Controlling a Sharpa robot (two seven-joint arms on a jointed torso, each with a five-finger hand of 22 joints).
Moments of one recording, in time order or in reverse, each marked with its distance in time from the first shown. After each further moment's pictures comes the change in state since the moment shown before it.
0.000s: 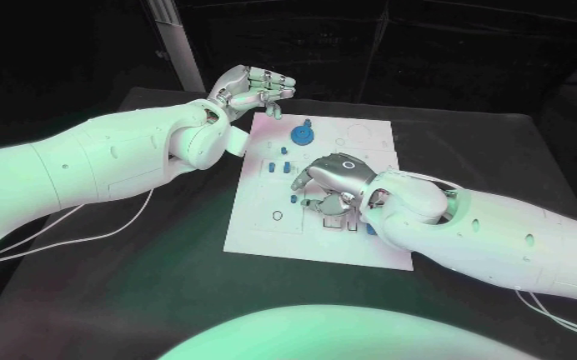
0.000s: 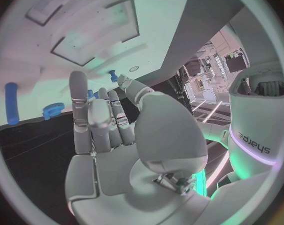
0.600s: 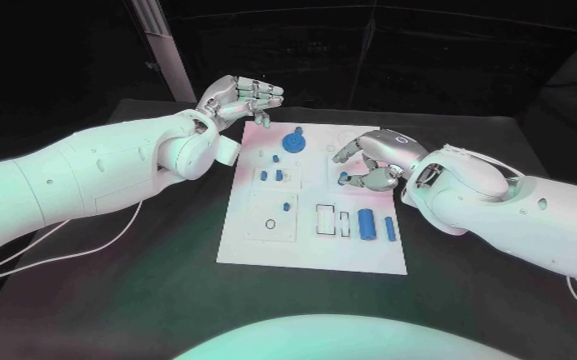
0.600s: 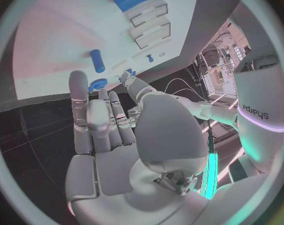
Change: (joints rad) left arm 0.000 -0.005 0.000 -0.002 0.000 0.005 -0.005; left_hand 0.000 0.000 0.000 0.000 0.000 0.000 0.000 0.000 0.000 0.000 0.000 0.000 0.000 0.000 0.000 0.000 0.000 0.000 0.000 0.000 0.000 0.000; right arm 0.064 -0.200 0.046 0.033 0.122 0.004 -0.021; right_hand -0.008 -0.019 -0.095 0.020 0.009 -0.024 -0.027 0.000 -0.002 -0.032 -0.016 0.016 -0.007 0.007 -0.007 -0.002 -0.021 0.000 0.011 -0.004 -0.001 -0.003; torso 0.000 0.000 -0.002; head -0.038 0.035
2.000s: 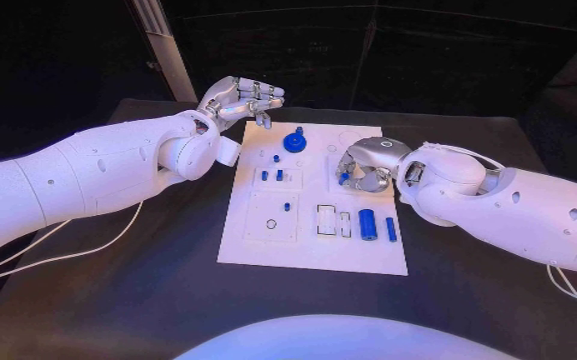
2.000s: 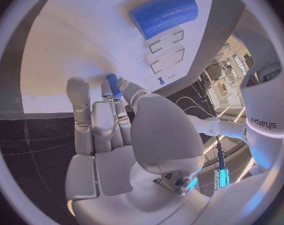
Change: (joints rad) left arm 0.000 0.001 0.000 -0.001 0.000 0.006 -0.005; left_hand 0.000 0.000 0.000 0.000 0.000 0.000 0.000 0.000 0.000 0.000 0.000 0.005 0.000 0.000 0.000 0.000 -0.002 0.000 0.000 0.000 0.000 0.000; right arm 0.005 0.084 0.000 -0.101 -0.083 0.185 -0.051; right_hand 0.085 0.085 0.045 0.014 -0.031 0.111 -0.026 0.031 0.012 0.196 -0.040 0.062 0.001 0.018 -0.032 0.045 0.056 0.000 0.084 -0.038 0.080 0.144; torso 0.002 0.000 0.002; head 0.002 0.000
